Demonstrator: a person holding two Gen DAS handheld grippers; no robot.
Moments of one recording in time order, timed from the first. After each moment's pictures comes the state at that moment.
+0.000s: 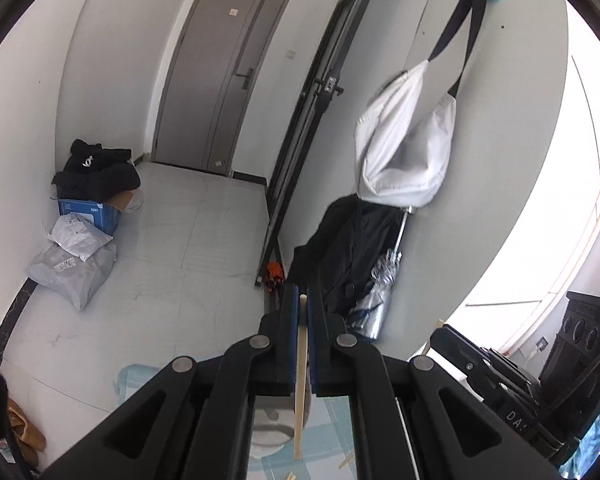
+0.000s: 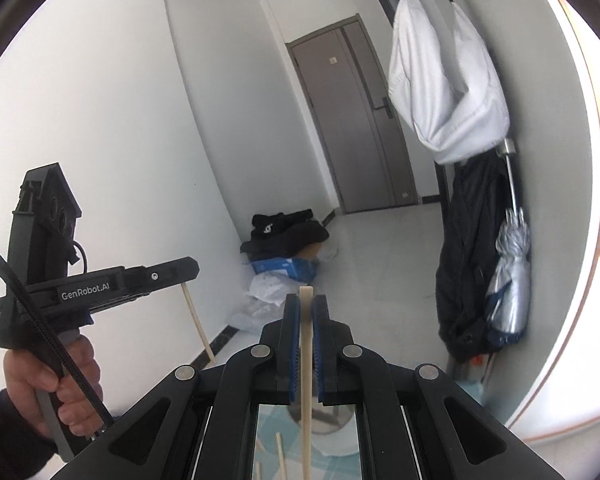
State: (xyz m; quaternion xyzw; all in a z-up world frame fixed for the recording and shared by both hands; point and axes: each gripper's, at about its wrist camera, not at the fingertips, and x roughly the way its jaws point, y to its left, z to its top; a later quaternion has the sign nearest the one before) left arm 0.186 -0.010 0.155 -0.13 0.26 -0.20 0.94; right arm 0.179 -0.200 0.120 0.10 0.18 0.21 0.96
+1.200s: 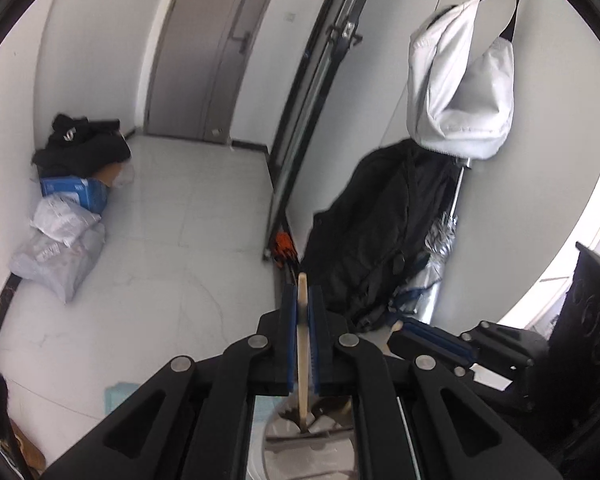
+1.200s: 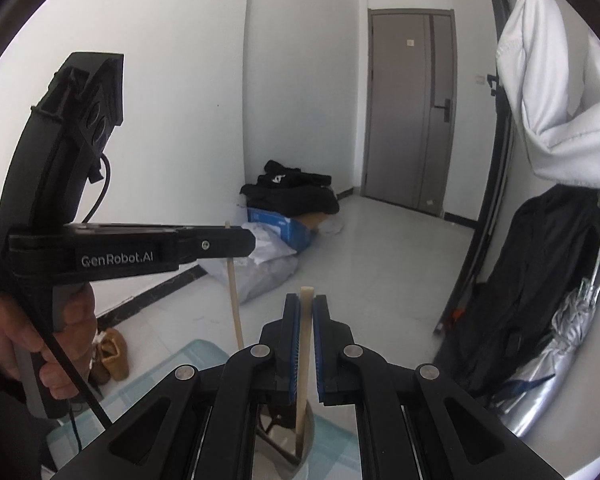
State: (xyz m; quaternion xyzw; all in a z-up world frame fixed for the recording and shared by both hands) left arm 0.273 -0.011 0.064 -0.11 0.33 -0.23 0.91; right arm 0.294 -0.142 0.033 -0.07 0.22 0.25 0.94
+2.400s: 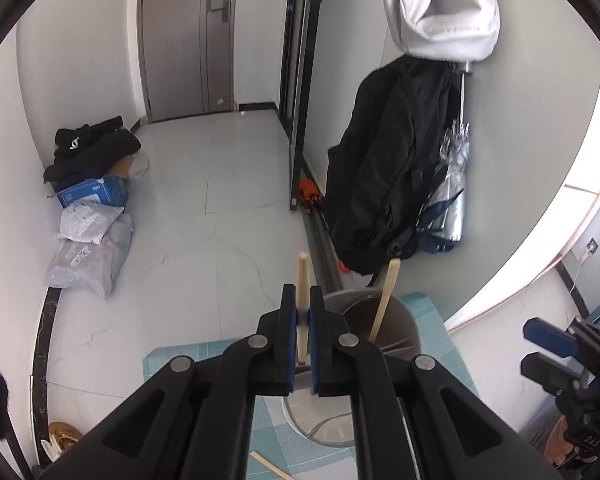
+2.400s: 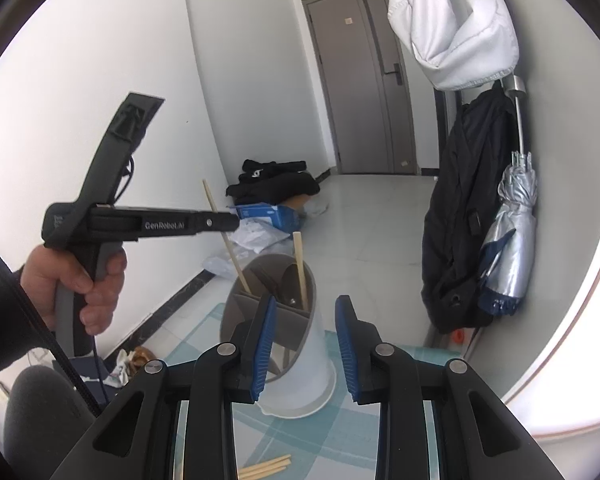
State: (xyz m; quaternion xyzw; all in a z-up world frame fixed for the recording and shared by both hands) left arm 0.254 -0.036 0.038 0.03 0.40 -0.19 0.90; right arm 0.195 -0.211 0.007 0.04 0.25 0.21 0.94
